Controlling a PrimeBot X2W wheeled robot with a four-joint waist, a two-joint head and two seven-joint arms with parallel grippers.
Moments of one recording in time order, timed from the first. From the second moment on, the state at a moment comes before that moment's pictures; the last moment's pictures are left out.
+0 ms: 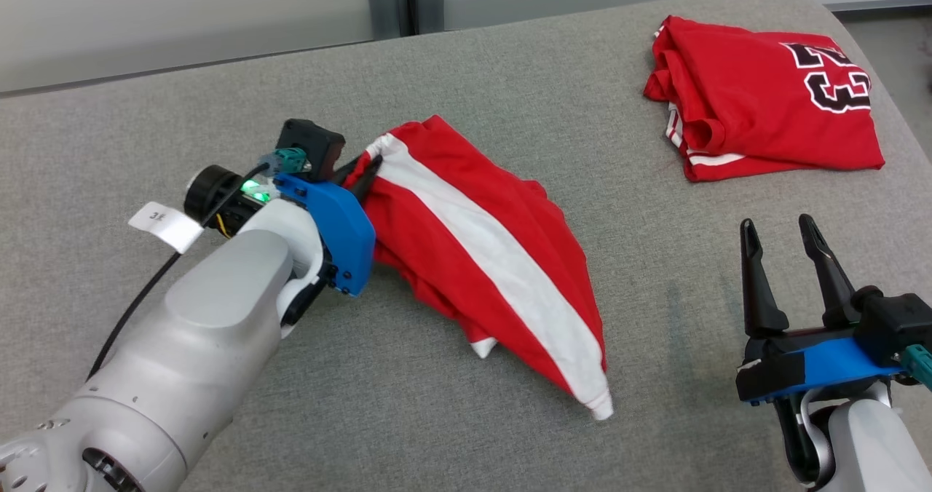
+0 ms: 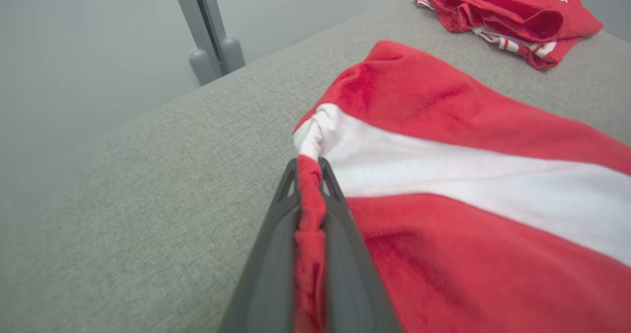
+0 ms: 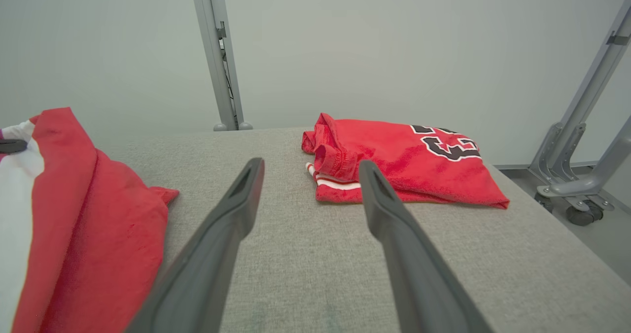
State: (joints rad) left arm -1.00 0.24 -1.21 0.97 -0.97 -0.13 -0.06; right arm -0.24 -0.10 -0.06 0.25 0.14 0.13 -0.26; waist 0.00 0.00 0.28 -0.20
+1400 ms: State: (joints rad) left arm -0.17 0.28 -0.66 0.40 -0.45 0.04 -0.26; right arm -0.15 -0.10 -0.05 0.28 0.15 0.13 -0.26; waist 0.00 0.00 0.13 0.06
